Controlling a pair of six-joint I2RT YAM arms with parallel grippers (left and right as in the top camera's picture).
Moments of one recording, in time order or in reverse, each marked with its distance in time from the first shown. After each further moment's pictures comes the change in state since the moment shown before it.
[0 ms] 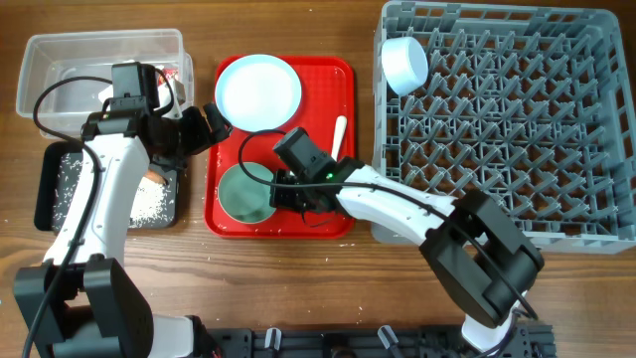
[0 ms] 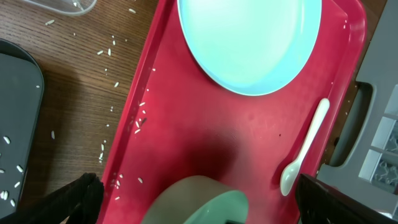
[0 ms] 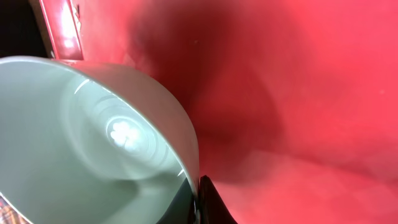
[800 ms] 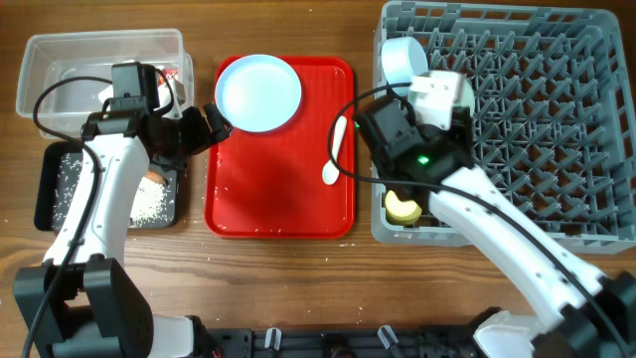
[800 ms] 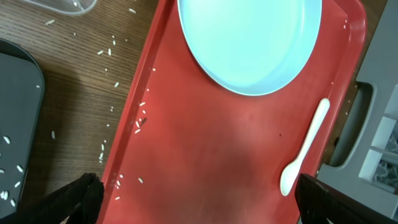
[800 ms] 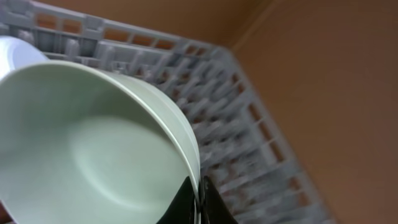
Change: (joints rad) left arm 0.000 0.000 0.000 0.000 0.000 0.000; right arm -0.207 -0.415 0.008 -0.440 1.497 -0.565
